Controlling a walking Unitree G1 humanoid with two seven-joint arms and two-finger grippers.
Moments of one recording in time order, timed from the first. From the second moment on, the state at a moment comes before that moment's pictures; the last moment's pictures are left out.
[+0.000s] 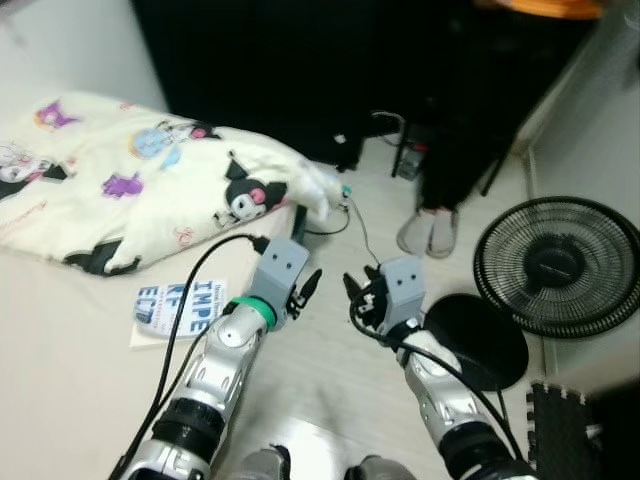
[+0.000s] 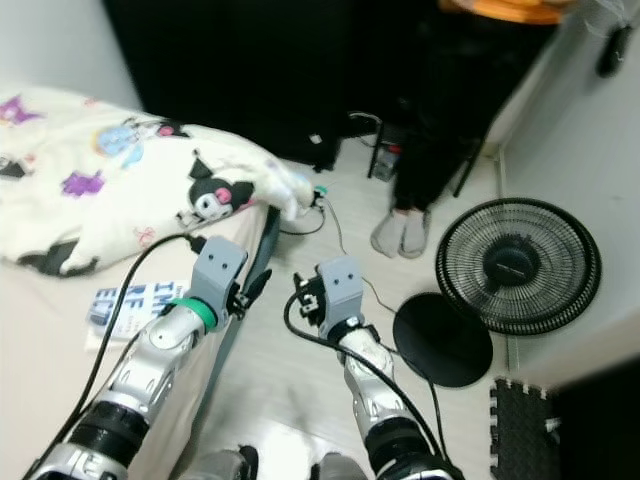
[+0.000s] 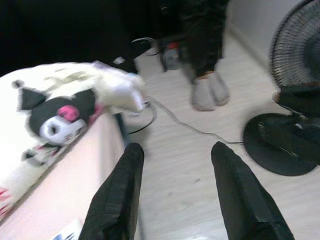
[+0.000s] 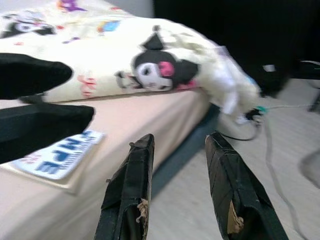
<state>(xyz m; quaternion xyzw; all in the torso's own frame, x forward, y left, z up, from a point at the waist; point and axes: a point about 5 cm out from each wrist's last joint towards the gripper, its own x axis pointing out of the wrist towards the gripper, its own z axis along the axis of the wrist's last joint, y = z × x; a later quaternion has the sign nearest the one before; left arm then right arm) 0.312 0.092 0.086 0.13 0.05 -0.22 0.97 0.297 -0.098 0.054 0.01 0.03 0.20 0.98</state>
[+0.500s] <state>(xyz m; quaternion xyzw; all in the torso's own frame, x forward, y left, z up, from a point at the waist) 0.313 0.086 0.086 0.12 0.07 -0.22 0.97 0.289 -0.091 0.049 0.02 0.04 0.24 0.97</state>
